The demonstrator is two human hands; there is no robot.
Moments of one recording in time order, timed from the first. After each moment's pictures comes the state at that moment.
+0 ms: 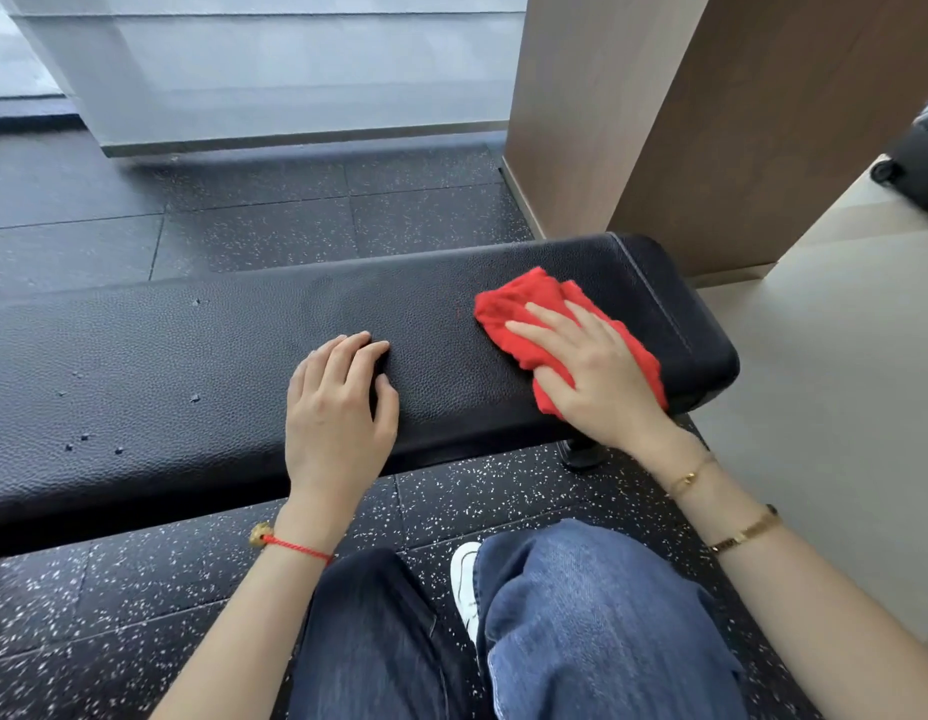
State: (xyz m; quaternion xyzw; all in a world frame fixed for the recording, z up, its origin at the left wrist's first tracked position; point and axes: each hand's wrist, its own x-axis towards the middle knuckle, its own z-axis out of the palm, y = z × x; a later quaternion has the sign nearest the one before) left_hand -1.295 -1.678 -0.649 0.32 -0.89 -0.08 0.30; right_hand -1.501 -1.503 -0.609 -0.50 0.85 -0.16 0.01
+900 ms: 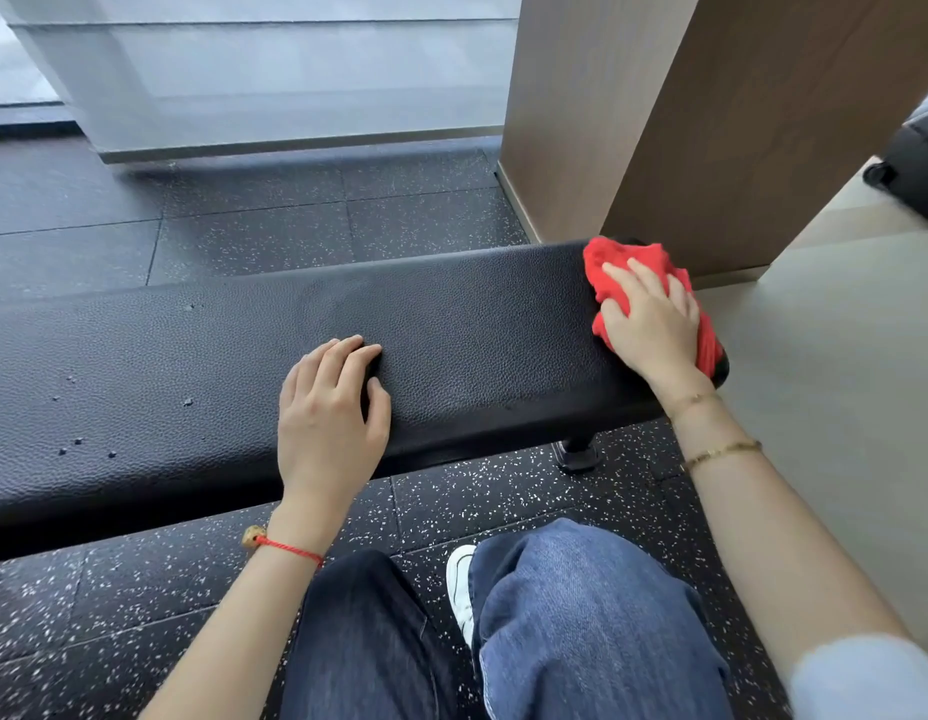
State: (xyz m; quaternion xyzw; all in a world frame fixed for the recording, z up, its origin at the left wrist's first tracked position) left_hand -1.297 -1.677 -0.648 0.32 -0.89 -0.08 0.30; right_hand -1.583 -1.502 -0.611 -0.24 0.96 -0.15 -0.04
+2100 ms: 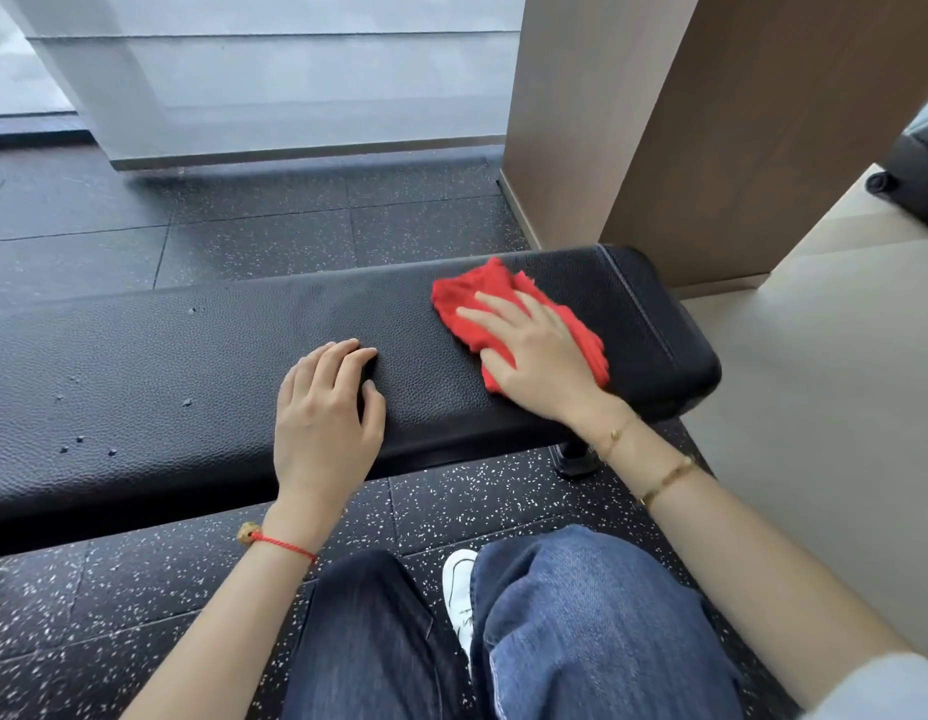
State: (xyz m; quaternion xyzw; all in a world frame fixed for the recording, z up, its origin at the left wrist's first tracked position) left_hand -1.297 -1.676 -0.647 0.33 -0.90 -0.07 0.28; right_hand -1.506 -1.548 -0.609 -0.52 0.84 -0.14 0.03
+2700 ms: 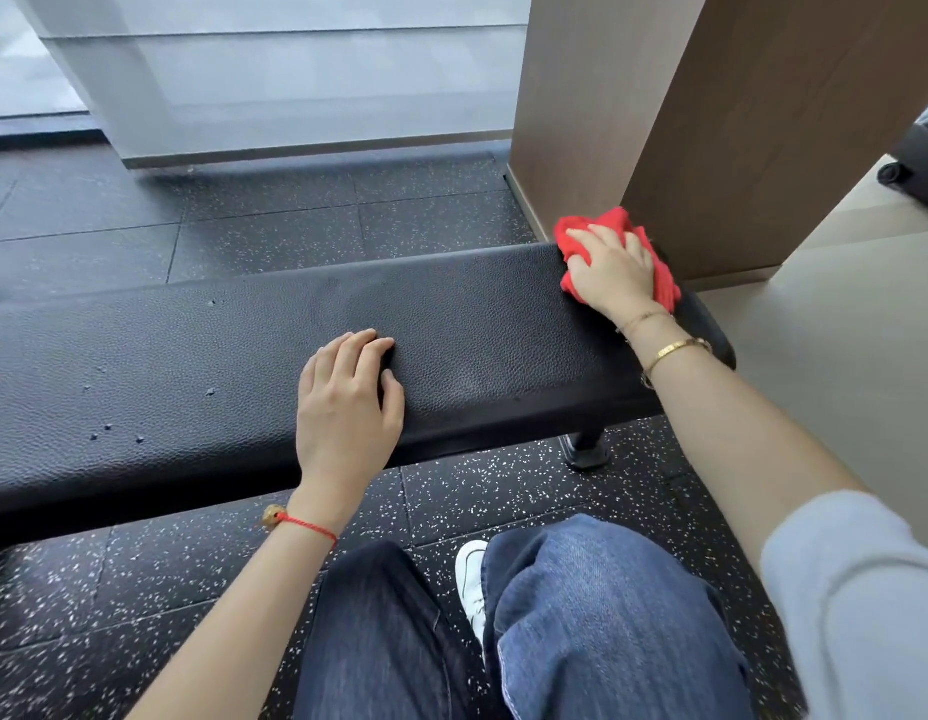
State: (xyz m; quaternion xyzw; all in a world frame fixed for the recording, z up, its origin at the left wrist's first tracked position) left_hand -1.296 -1.674 -0.643 0.33 -0.90 -0.07 0.28; right_hand -1.612 -1.566 -0.603 -0.29 0.95 -0.15 0.02
